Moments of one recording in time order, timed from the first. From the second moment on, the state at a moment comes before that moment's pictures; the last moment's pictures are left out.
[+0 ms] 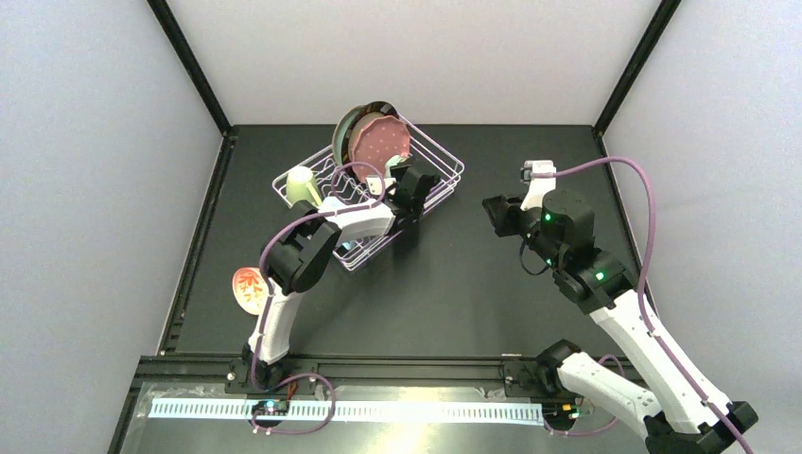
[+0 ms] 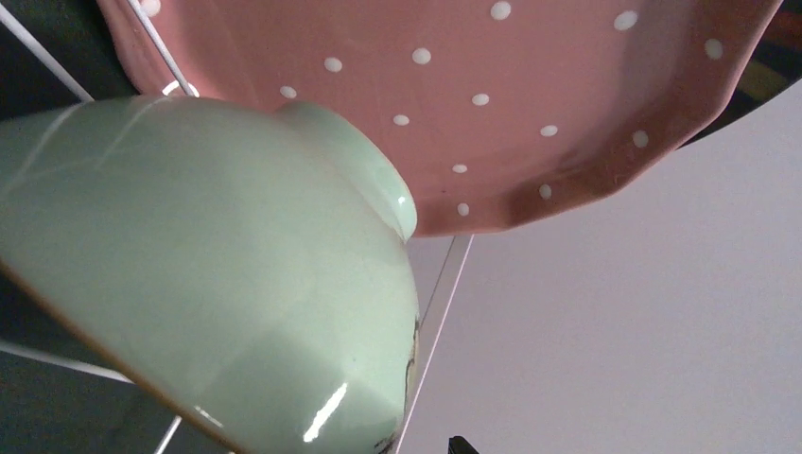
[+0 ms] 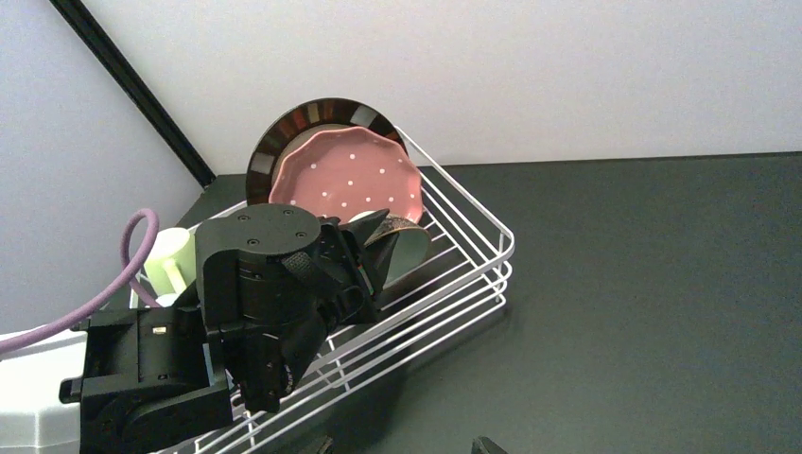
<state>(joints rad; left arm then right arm) -0.72 2.14 1.45 0.23 -0.78 -2.10 0.54 0.84 0.98 -0.46 0.12 0.37</state>
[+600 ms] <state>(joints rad) -0.72 2.14 1.45 0.23 -0.72 -2.10 0.54 0.84 0.98 -0.46 0.12 0.37</state>
